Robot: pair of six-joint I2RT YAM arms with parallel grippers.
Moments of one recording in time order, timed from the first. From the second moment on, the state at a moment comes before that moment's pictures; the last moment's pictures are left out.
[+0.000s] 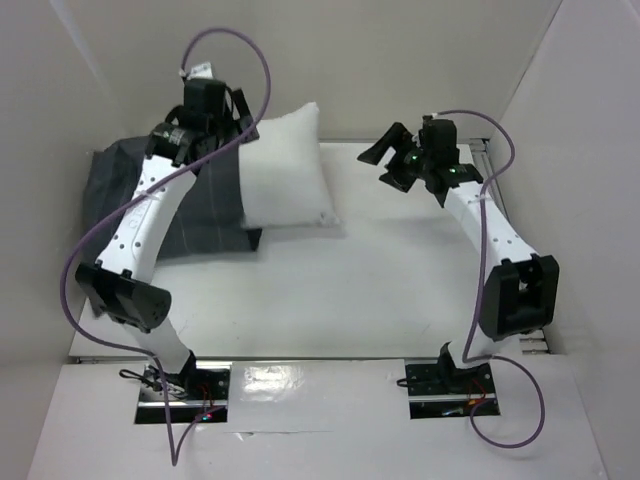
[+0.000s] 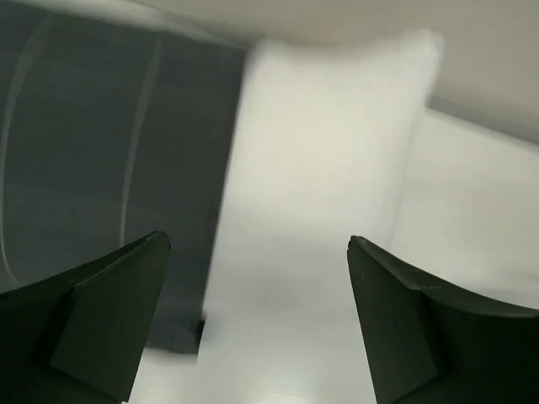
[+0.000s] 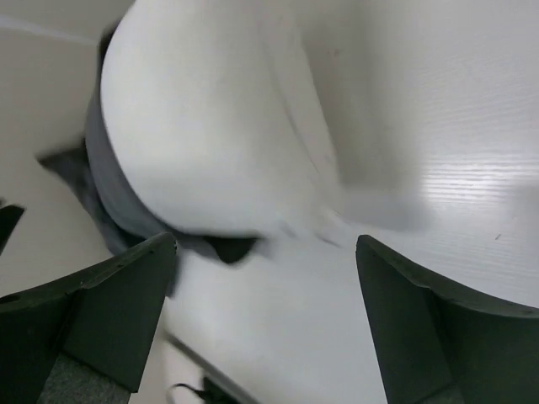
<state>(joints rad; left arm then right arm) -0.31 1.71 2.11 -0.88 -0.31 -0.52 0.16 1.59 1.40 -0.32 -0.38 0.88</state>
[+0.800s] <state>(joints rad) -0.34 1.34 1.53 -0.72 -0.26 -0.44 0.30 1.96 1.55 -0.23 -0.38 0.52</state>
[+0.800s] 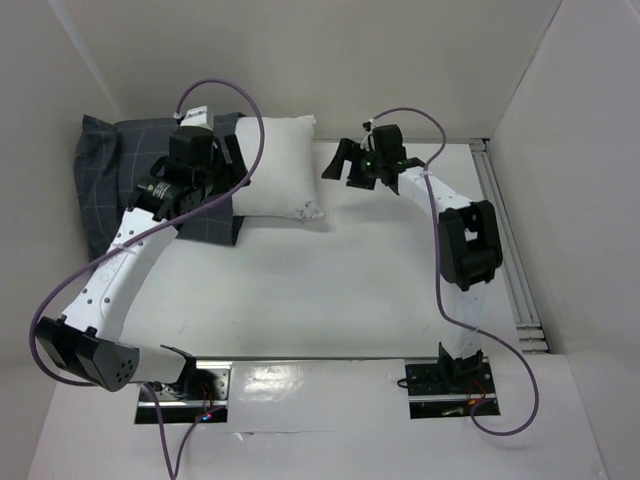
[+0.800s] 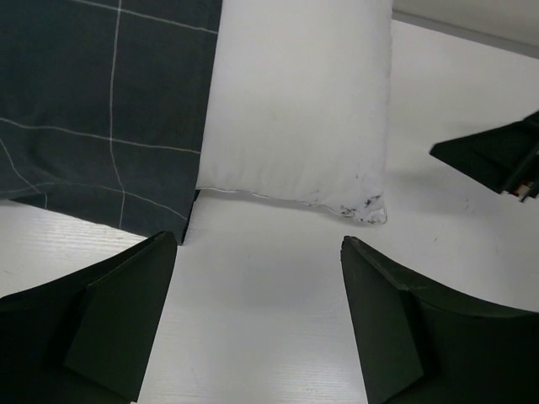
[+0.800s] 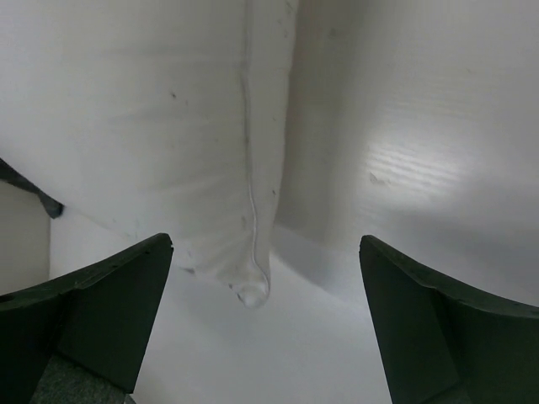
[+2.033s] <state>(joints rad) -0.73 1.72 1.62 -0.91 -0.52 -0.48 0.29 1.23 0.87 -0.35 -0.42 0.52</state>
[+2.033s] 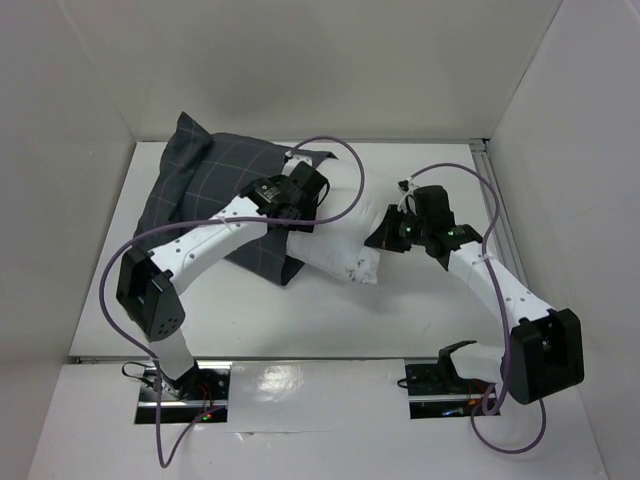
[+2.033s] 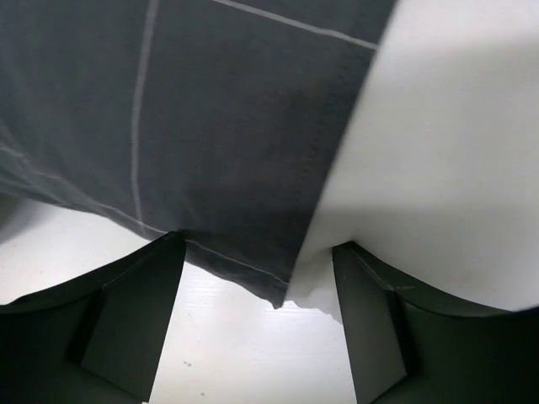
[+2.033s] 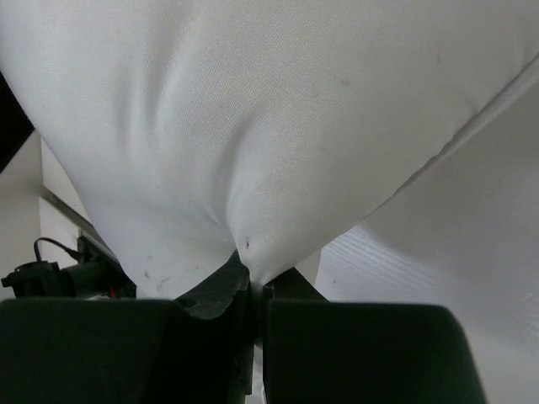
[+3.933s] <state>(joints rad) -0.74 1.99 2.19 -0.86 0.43 -0.41 0.41 1.12 0.53 0.30 -0.59 0.93</state>
